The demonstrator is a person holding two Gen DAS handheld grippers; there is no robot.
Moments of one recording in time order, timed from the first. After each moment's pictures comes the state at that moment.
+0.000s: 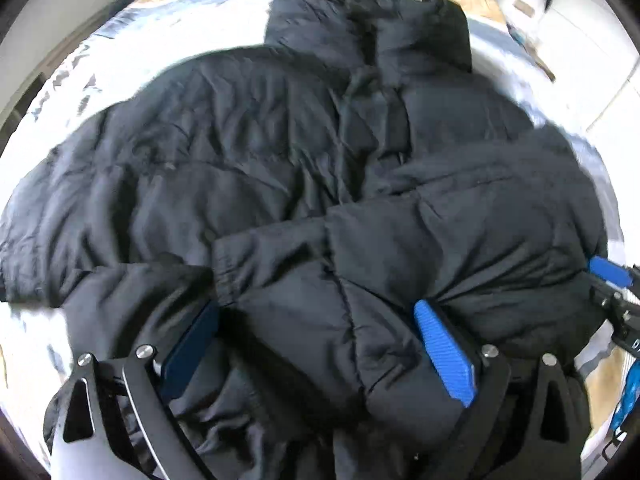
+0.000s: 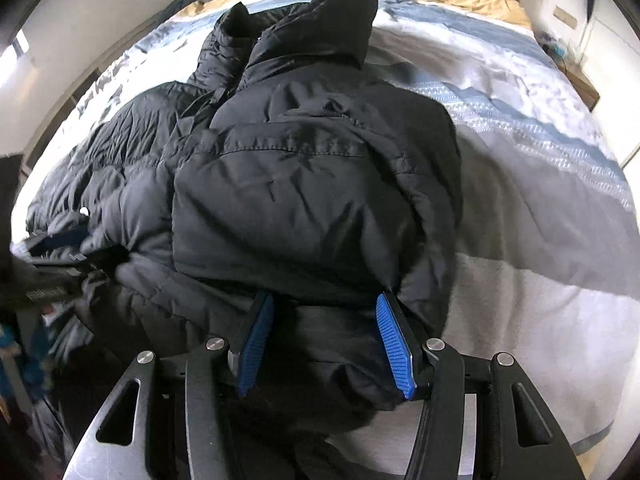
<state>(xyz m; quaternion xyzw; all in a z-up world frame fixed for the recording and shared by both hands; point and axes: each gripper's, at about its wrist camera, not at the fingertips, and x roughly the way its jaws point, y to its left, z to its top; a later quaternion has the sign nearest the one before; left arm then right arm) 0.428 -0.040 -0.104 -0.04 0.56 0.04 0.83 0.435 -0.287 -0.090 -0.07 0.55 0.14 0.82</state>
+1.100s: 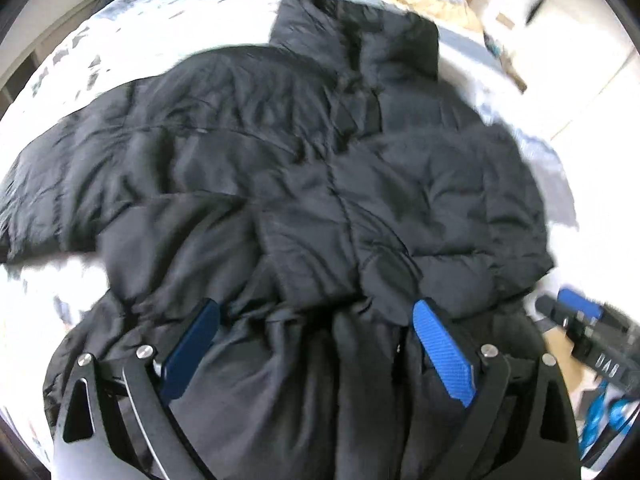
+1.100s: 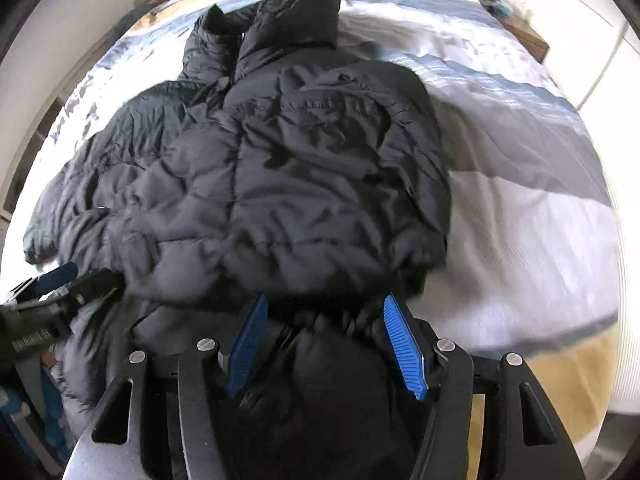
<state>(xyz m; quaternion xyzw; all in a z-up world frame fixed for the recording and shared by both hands) 0.366 -0.004 -0.055 -0.11 0.57 -0.02 0.82 0.345 -0.256 -0.045 -0.01 0.59 0.04 0.81</state>
